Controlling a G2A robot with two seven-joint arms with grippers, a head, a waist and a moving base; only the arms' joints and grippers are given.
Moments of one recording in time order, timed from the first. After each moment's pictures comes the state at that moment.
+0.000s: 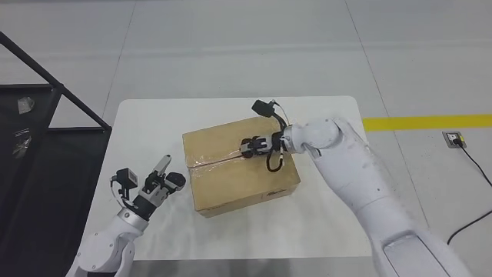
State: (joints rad) left arm 1.36 -1.19 -1.57 -1.63 -0.37 -0.12 -0.49; right arm -0.29 -1.50 0.96 -0.70 -0.22 -0.24 1.09
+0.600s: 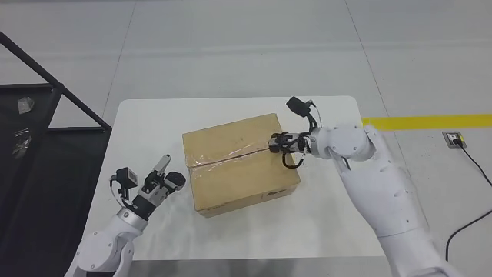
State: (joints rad) left arm 1.36 -1.19 -1.58 -1.63 -0.38 -0.12 -0.50; right arm -0.52 -1.38 1.19 -1.11 -0.40 0.11 1.09
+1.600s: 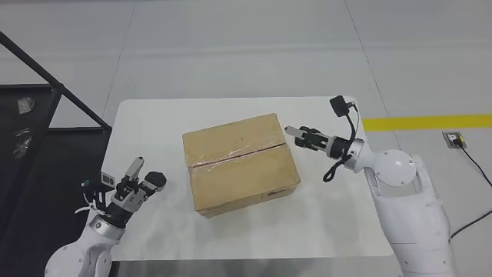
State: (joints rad) left arm 1.45 -1.17 -1.72 -1.72 -0.47 -0.18 -0.57; right arm -0.78 -1.31 1.43 -1.39 -0.24 -0.13 0.98
